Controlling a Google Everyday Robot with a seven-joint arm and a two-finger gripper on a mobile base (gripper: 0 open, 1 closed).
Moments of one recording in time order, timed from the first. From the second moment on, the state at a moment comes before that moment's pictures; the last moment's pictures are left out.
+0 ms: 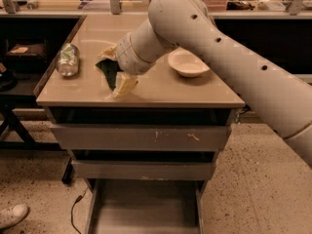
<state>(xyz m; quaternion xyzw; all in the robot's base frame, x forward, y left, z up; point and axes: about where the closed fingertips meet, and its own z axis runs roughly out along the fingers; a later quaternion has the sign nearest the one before) 0.607 0.112 0.875 -0.81 0.43 0.06 0.39</state>
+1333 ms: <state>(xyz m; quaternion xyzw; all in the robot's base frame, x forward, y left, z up) 0.685 0.103 0.857 -0.82 0.46 0.11 0.34</state>
